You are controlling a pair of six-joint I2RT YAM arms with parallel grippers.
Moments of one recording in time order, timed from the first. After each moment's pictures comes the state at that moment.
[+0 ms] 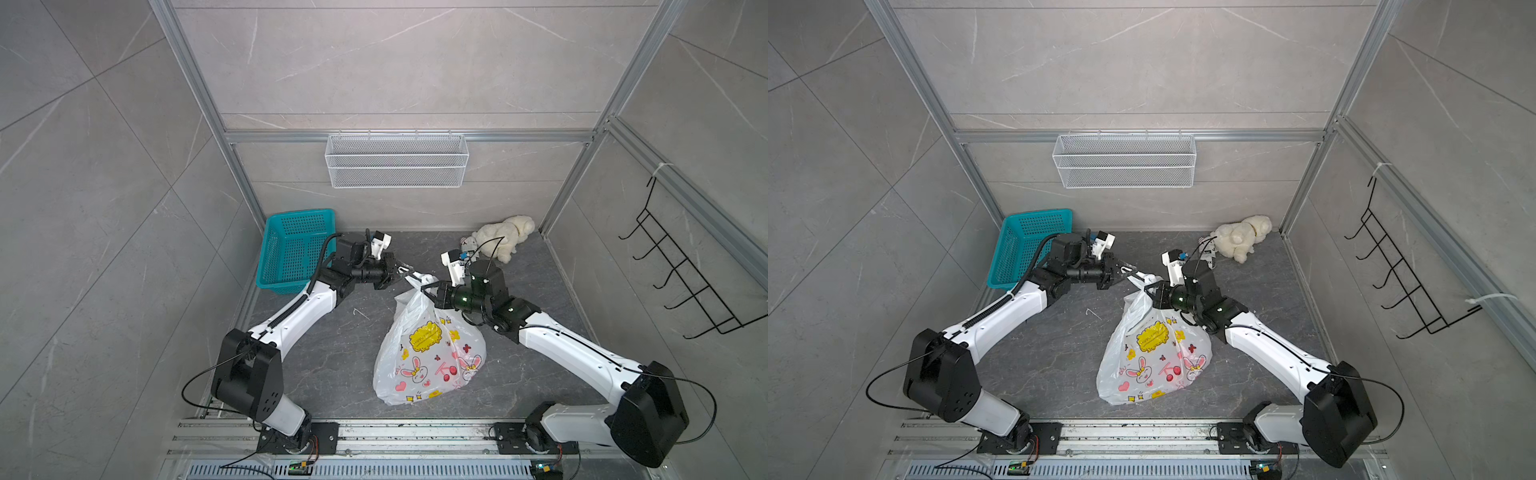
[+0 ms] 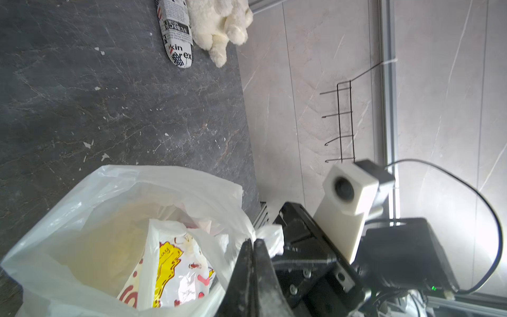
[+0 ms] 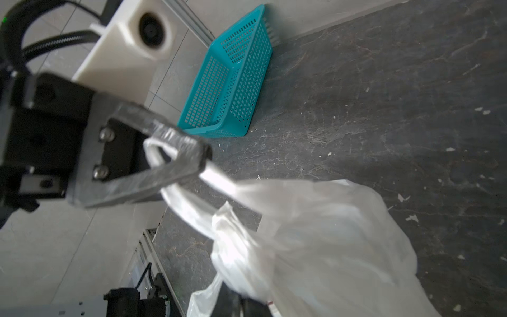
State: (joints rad) left arm -0.49 1.52 1.20 -0.13 0.80 -0.90; right arm 0.58 1.32 0.95 -0.07 -0.34 0.65
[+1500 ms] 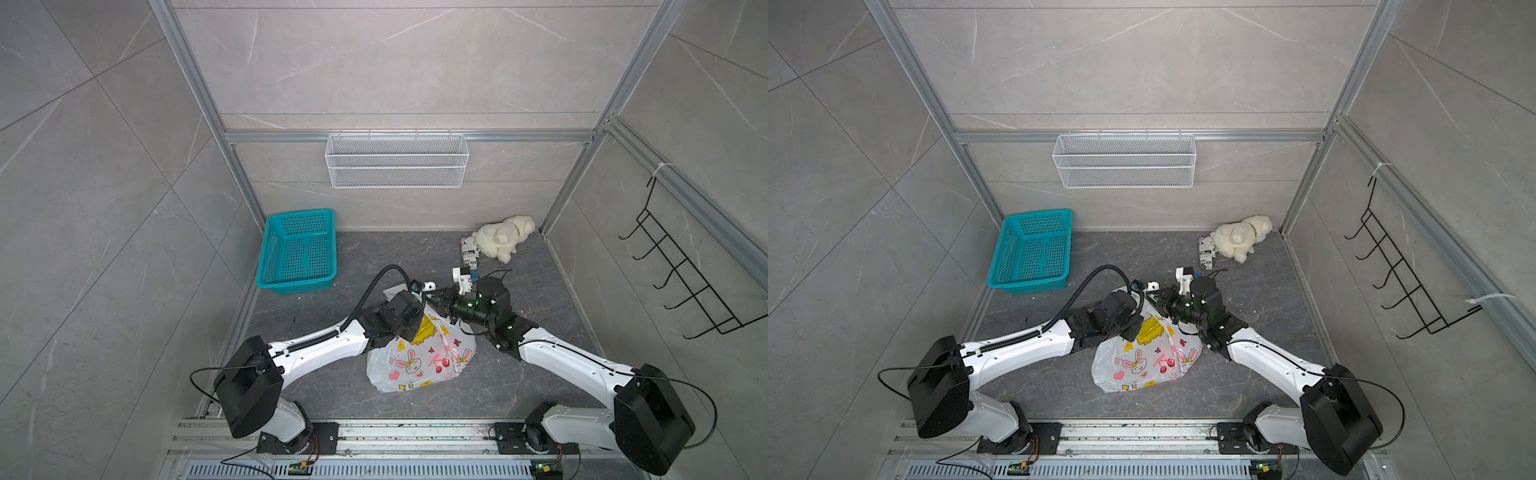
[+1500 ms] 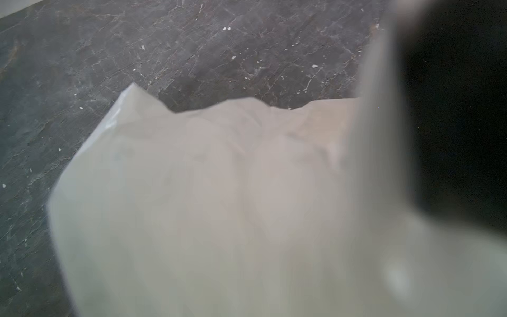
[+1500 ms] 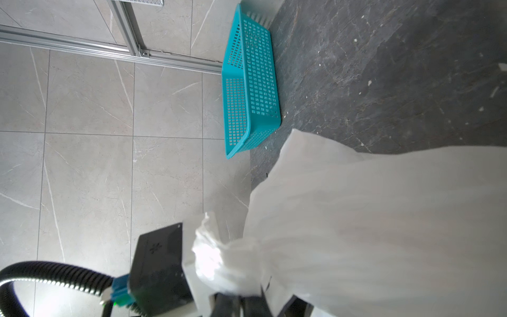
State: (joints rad) left arm -0.95 1.50 1.02 -0.35 -0.27 -0.27; right arm 0.58 1.27 0.71 0.29 -0.43 1.30
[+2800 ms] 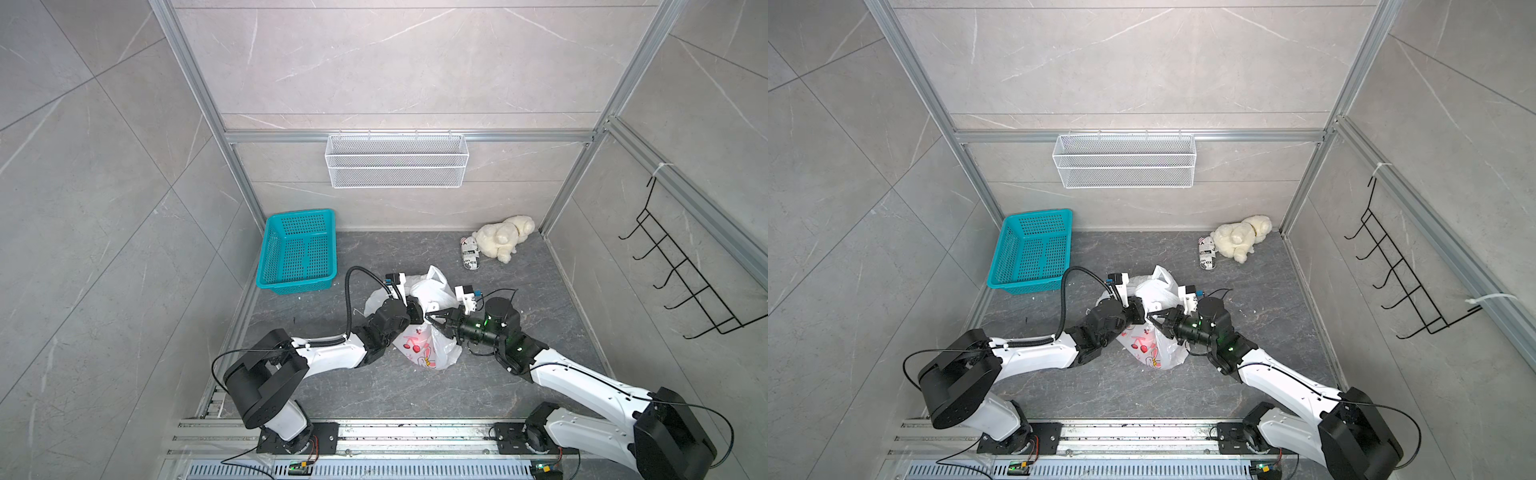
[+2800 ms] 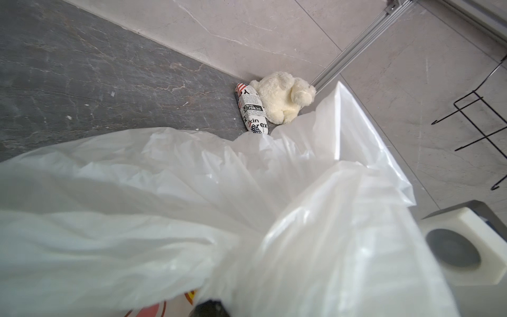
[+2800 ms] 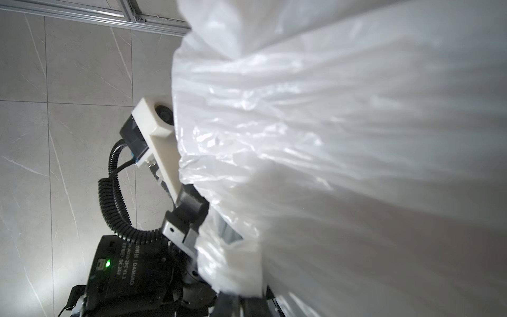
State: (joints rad) left arm -0.90 1.57 0.74 0.58 -0.21 -0.74; right arm 0.62 1.12 0.53 0.33 -0.48 1.32
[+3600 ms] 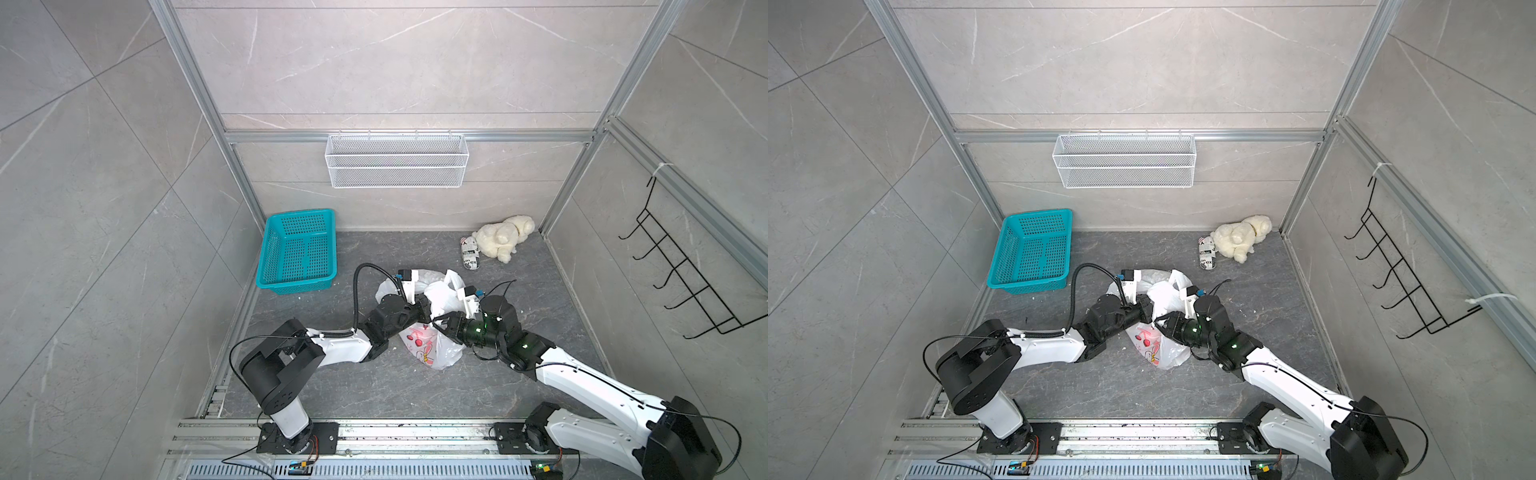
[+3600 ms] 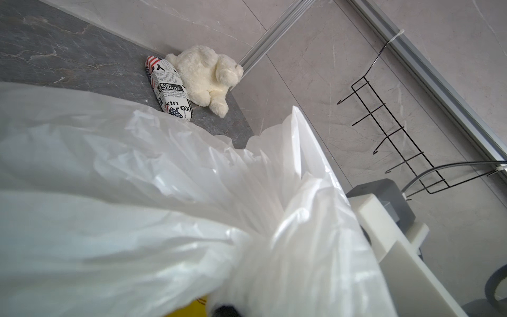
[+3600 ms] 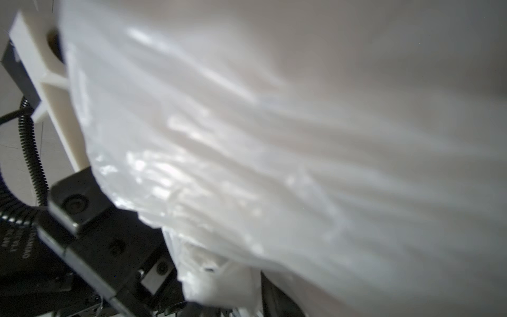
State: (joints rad) left arm -0.87 1.67 0.77 0.80 0.15 -0.79; right arm 0.63 1.06 0.62 -0.06 -0.35 0.97
